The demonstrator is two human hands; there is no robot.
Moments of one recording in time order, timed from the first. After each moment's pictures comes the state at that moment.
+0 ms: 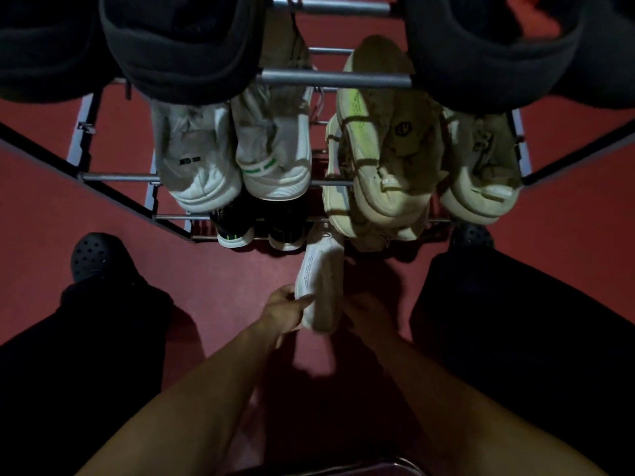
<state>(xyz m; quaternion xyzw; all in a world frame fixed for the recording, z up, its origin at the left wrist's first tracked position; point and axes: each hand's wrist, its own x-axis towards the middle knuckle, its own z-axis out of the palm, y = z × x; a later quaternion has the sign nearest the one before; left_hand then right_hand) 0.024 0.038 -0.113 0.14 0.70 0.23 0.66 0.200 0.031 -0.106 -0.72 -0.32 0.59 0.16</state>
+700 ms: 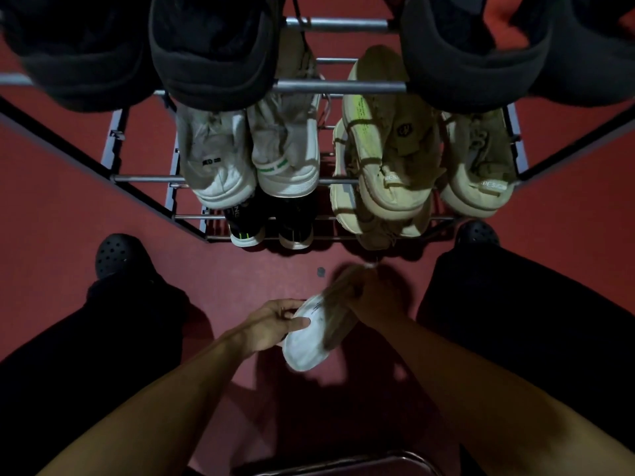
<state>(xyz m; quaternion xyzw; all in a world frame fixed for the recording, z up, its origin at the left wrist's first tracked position) -0.036 0.006 -0.089 0.34 0.59 0.12 0.73 0.194 0.054 -0.087 -0.70 -0.61 0.36 -0.01</state>
